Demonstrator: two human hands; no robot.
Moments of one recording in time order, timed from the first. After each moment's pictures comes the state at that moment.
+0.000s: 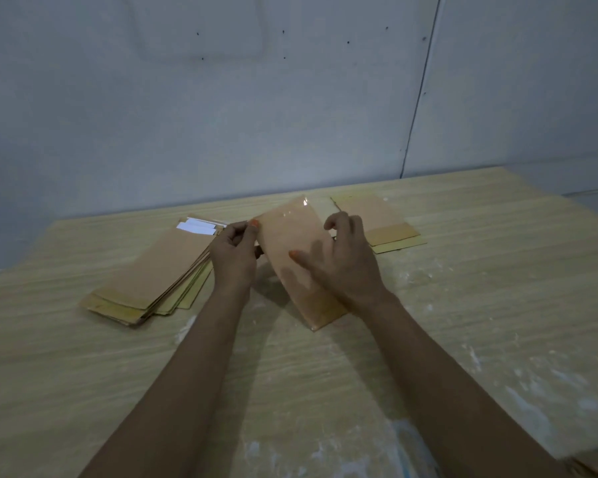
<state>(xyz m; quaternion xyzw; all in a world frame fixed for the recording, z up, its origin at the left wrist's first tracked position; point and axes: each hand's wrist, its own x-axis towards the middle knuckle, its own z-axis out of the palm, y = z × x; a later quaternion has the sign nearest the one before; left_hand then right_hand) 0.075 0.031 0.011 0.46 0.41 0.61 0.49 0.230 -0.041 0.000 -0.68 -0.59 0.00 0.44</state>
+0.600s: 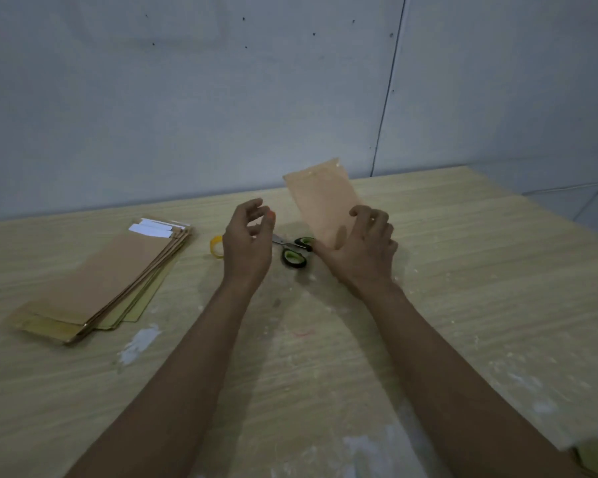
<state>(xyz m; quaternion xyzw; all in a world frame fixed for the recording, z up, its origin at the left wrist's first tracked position) 0.146 0.041 0.001 0.60 0.39 0.57 0.40 0.303 -0.035 -0.011 -0.80 -0.46 -0.08 0.38</state>
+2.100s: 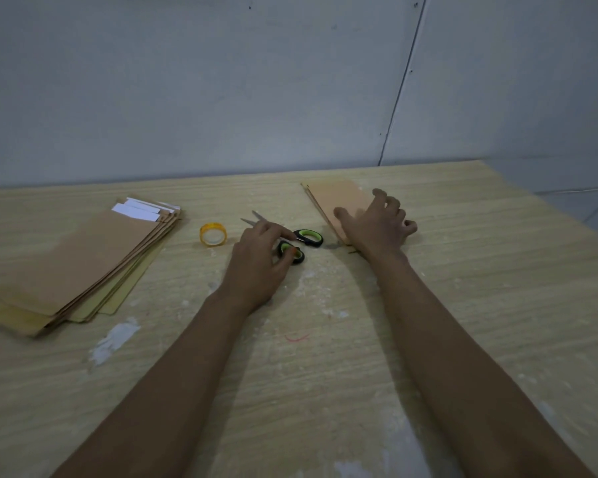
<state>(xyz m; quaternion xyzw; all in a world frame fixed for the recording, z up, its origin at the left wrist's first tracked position) 0.145 0.040 -0.036 0.83 0.37 0.37 0.17 0.360 0.022 -0.012 -0.88 -0.39 -0.02 0.29</state>
